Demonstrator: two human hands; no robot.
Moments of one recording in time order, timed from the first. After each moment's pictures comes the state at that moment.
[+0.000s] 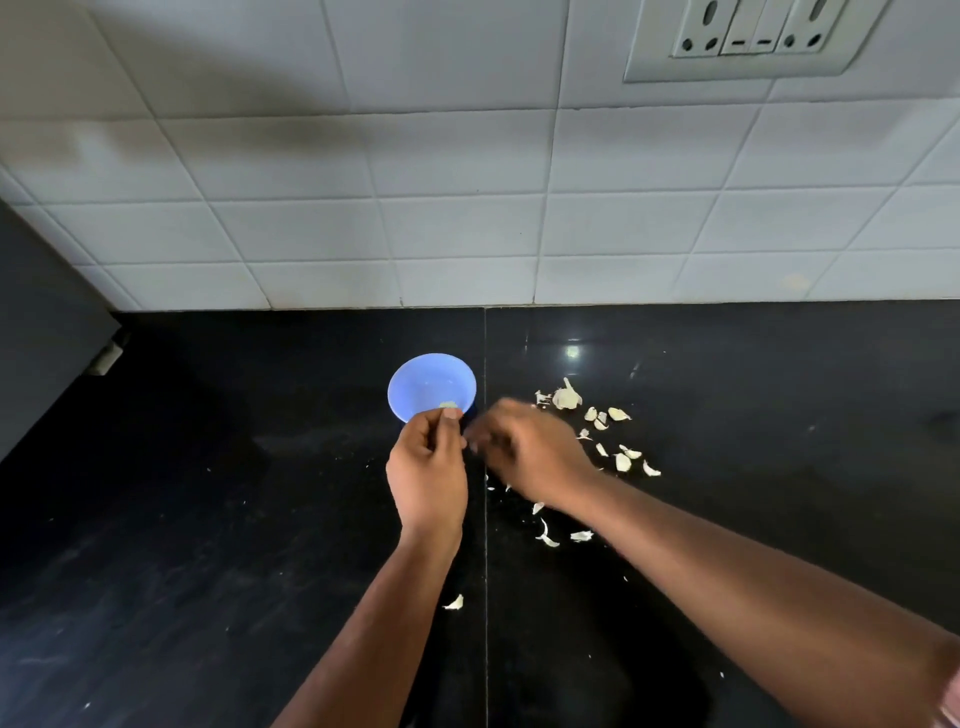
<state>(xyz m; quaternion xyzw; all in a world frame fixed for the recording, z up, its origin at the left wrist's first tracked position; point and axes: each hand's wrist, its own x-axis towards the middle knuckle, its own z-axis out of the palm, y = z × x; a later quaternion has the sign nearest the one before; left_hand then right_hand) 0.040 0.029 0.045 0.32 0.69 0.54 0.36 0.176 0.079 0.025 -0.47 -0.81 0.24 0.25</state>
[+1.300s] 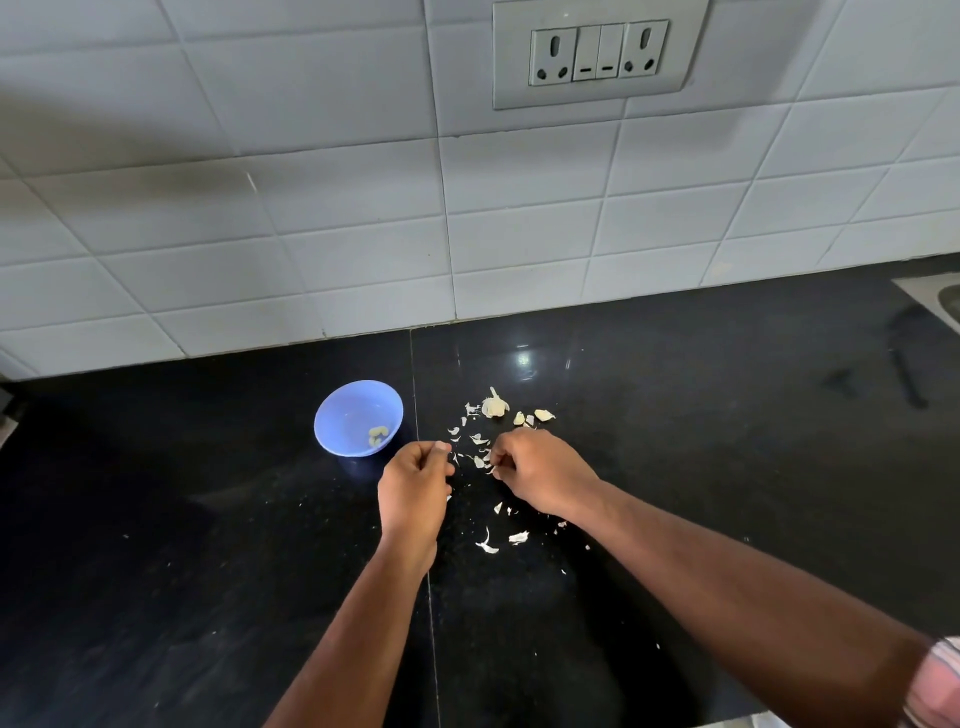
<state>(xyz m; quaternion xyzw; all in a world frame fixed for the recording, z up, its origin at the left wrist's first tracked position) 0.080 0.045 0.016 0.37 0.69 0.42 0.47 0.256 0.067 0.009 -0.62 -0.74 0.25 0.10</state>
